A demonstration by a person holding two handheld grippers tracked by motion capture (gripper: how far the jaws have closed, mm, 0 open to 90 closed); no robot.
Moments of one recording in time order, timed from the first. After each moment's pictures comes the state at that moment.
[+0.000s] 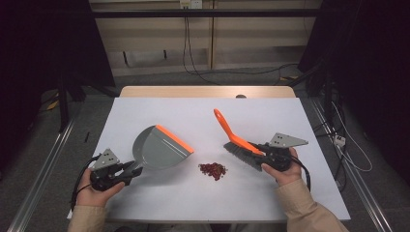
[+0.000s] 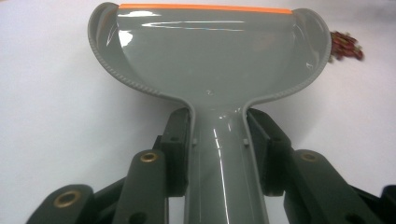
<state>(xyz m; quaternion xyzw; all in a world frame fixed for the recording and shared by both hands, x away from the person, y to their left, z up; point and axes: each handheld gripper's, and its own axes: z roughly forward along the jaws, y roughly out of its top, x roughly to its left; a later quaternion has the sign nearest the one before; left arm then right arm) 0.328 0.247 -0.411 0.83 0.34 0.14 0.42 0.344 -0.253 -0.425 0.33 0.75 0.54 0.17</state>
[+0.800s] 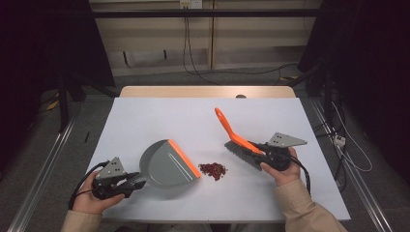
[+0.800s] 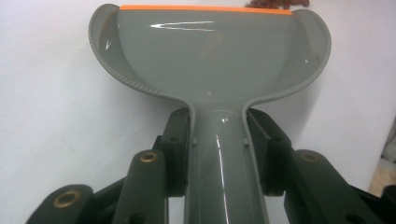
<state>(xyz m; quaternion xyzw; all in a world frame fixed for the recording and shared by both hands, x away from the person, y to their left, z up) 0.313 0.240 -0.411 0.88 0.25 0.10 0.38 0.345 -0.252 -0.427 0.34 0.75 0.54 0.18</state>
